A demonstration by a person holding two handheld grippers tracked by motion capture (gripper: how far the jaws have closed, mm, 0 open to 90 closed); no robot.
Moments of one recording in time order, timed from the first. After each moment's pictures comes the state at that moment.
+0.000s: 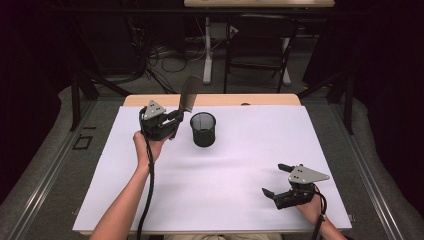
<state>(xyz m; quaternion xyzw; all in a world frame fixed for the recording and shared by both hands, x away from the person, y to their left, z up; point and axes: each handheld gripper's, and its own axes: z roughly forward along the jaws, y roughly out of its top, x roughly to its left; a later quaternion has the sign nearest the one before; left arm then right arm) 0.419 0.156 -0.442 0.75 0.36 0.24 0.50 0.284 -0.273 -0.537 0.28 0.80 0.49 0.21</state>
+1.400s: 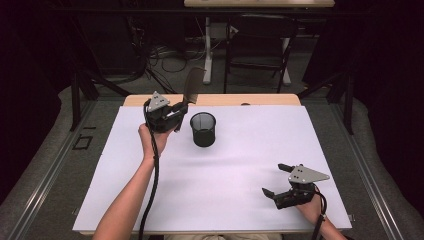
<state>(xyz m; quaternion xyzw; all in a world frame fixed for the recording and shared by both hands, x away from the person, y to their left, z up) 0.435 0.144 -0.431 0.73 0.36 0.25 0.52 0.284 -0.273 -0.537 0.28 0.80 0.49 0.21</state>
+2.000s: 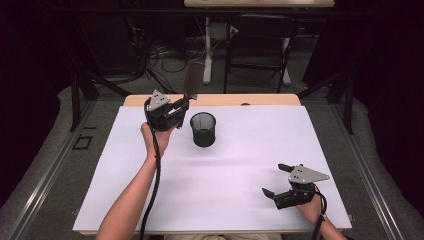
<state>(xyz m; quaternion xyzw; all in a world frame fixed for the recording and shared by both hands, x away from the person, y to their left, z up) 0.438 0.139 -0.430 0.71 0.36 0.26 0.54 0.284 -0.273 -0.537 0.28 0.80 0.49 0.21</state>
